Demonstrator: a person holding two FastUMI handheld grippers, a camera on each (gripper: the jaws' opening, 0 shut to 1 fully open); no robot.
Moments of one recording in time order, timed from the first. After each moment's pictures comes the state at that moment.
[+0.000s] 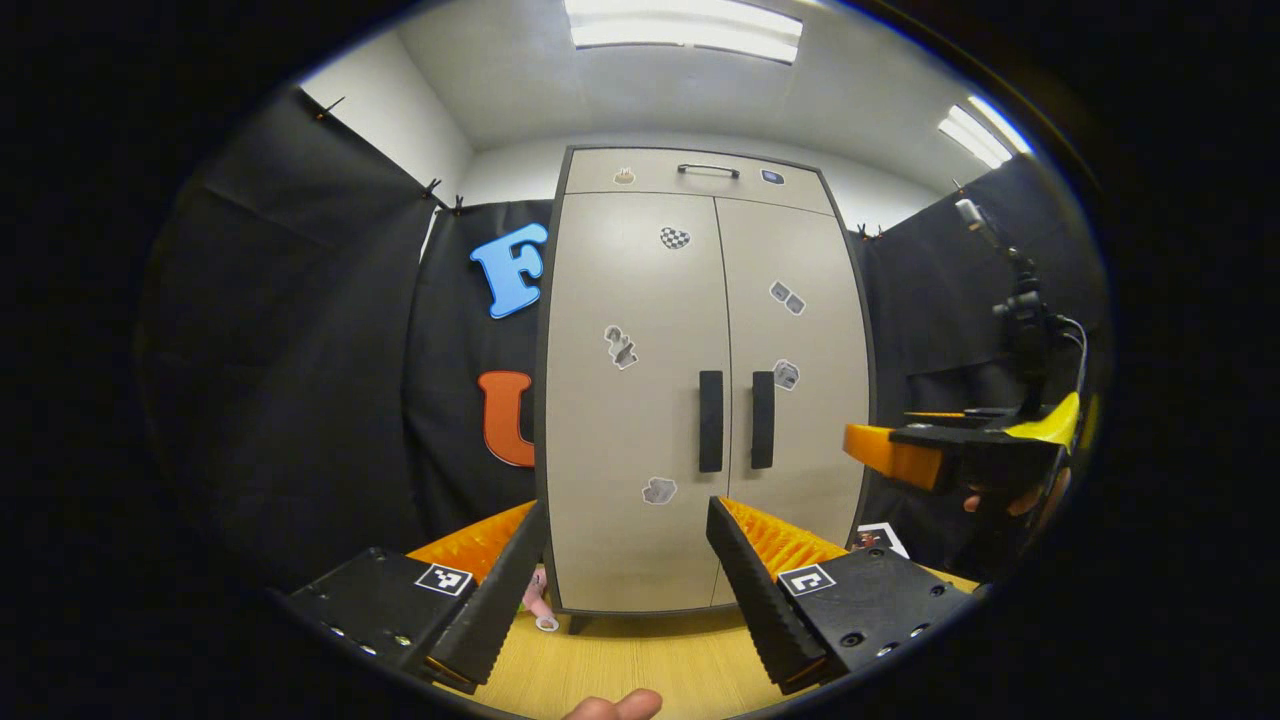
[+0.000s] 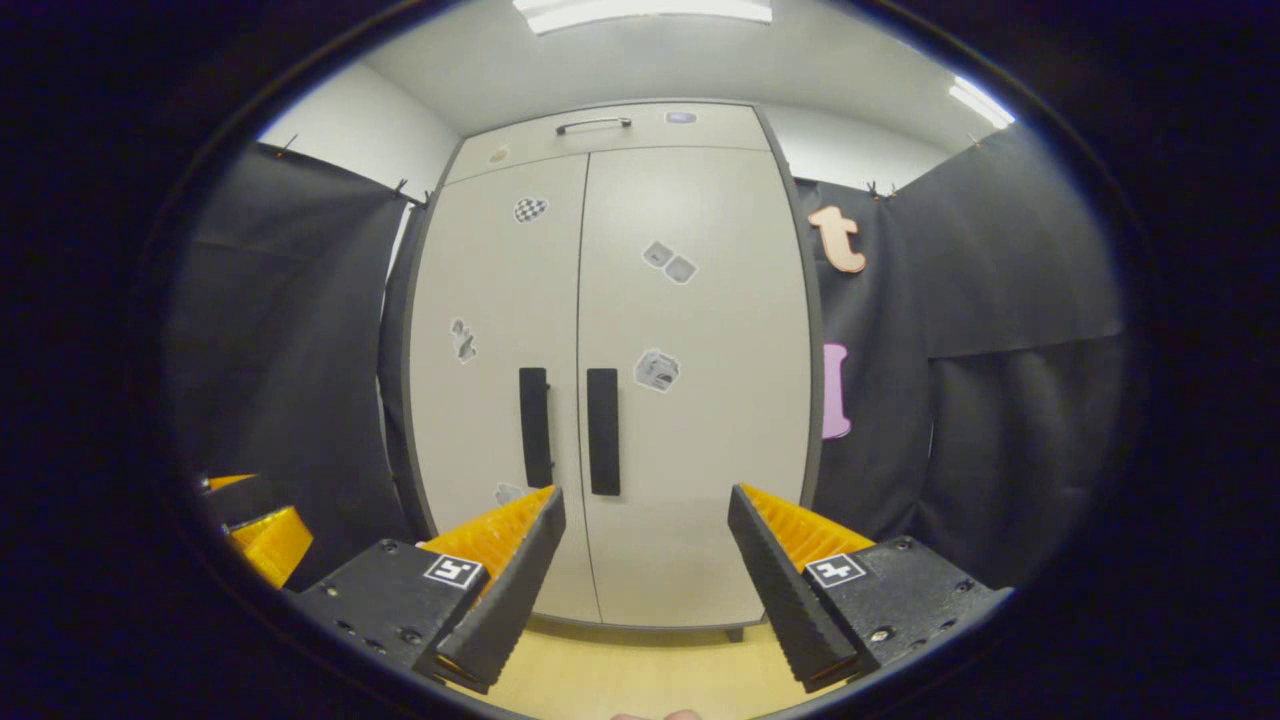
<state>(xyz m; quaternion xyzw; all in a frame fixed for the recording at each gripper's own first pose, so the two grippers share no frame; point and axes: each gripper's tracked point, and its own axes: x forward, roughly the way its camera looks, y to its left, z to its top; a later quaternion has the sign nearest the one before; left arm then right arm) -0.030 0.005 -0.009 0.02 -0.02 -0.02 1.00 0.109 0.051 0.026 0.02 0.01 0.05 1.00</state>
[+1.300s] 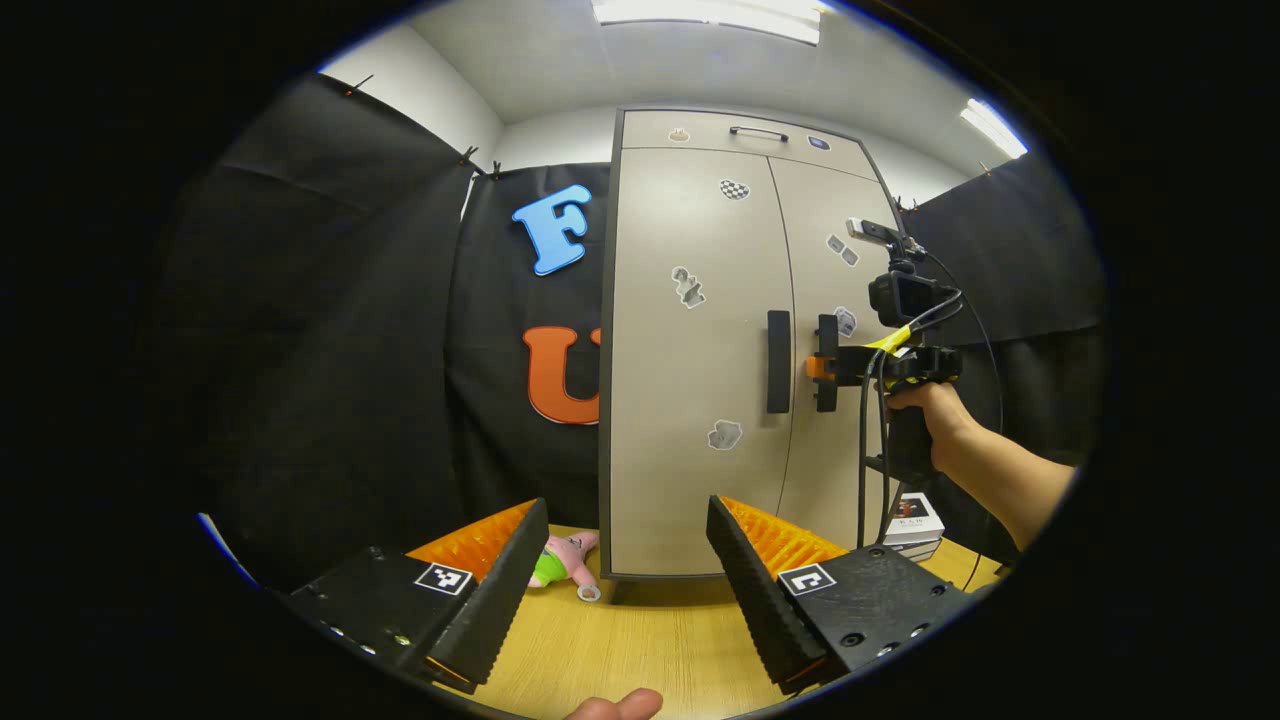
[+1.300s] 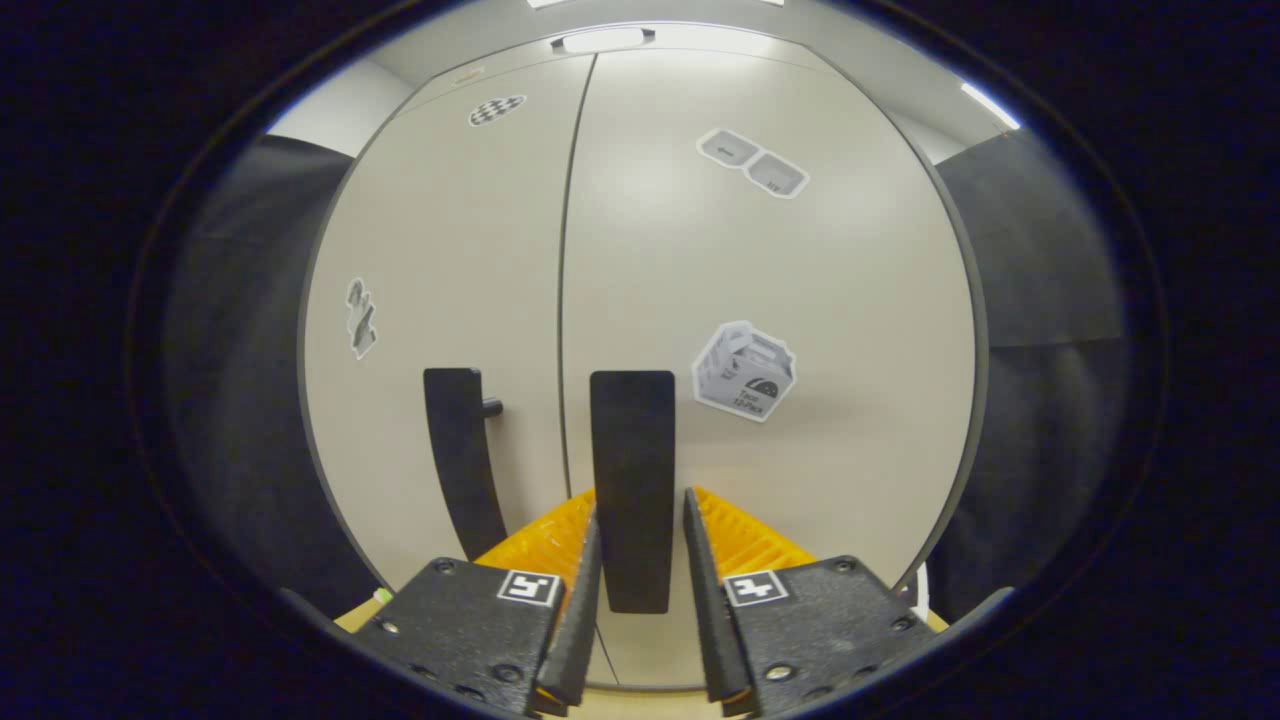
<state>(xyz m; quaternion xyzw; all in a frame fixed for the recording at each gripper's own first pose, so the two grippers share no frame) -0.034 0.063 -0.055 0.01 0.04 0.02 1.00 0.271 0.102 0.029 0.01 0.02 0.04 1.00</state>
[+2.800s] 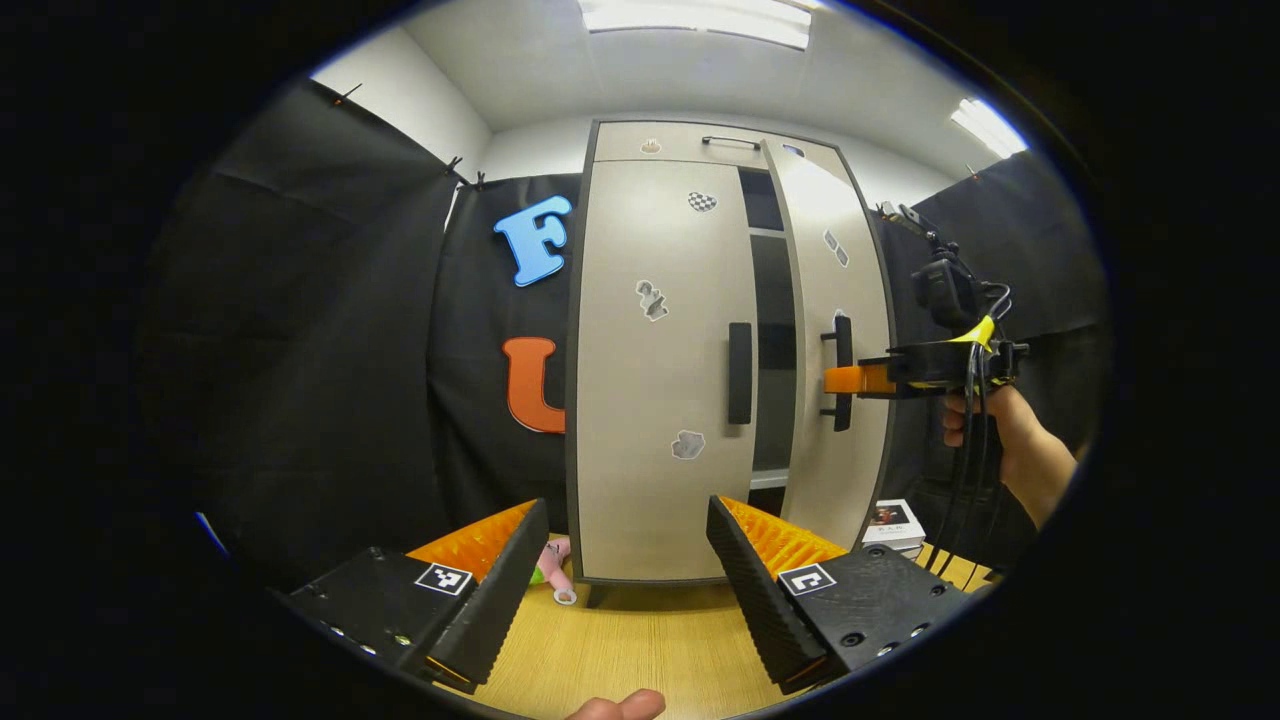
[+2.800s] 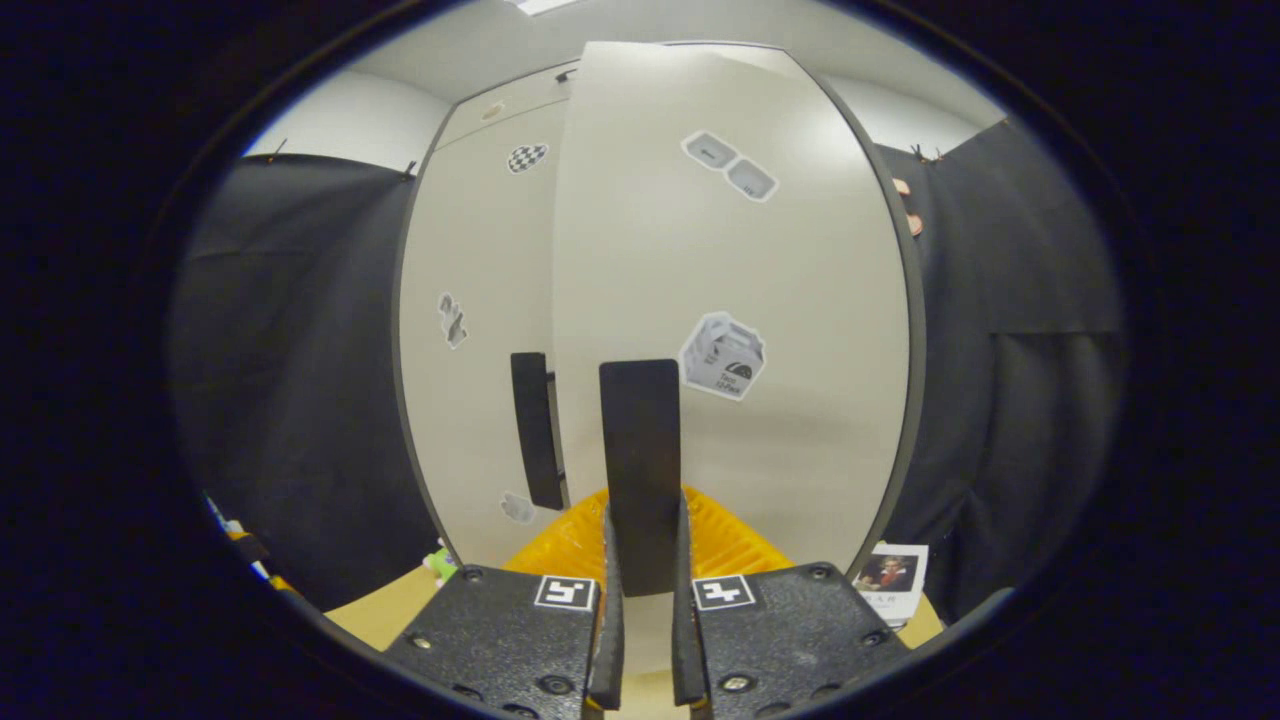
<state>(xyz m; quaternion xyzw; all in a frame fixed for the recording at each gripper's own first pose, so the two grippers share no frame) -0.043 0.025 -0.043 0.02 0.01 0.01 1.00 0.171 0.071 0.023 0.02 0.05 0.12 0.99</state>
